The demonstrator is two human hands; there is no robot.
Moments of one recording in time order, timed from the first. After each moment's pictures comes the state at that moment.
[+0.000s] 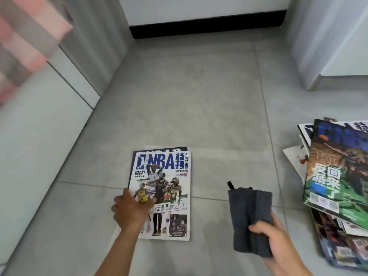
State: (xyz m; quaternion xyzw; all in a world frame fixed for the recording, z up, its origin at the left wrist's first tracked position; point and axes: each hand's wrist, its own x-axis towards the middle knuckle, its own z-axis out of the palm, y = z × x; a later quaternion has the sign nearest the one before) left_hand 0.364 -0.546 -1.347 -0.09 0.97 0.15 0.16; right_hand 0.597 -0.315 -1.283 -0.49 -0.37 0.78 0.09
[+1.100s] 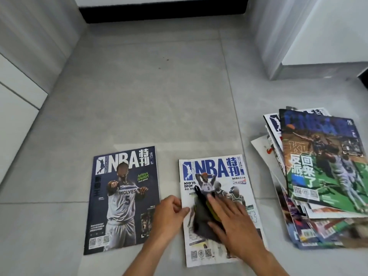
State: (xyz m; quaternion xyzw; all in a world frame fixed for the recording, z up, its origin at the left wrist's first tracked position) left_hand 0.448 -0.421 -1.349 0.11 0.88 0.31 0.35; right_hand 0.619 -0.294 -1.389 -0.18 -0.98 0.12 0.02
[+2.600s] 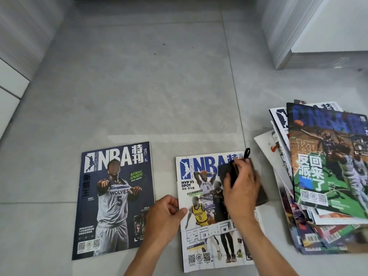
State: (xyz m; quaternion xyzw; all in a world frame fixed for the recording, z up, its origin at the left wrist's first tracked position) left_hand 0.444 -0.421 -1.366 0.10 0.88 0.31 0.36; right_hand 0.545 -0.242 -1.399 -0.48 -0.81 0.28 0.19
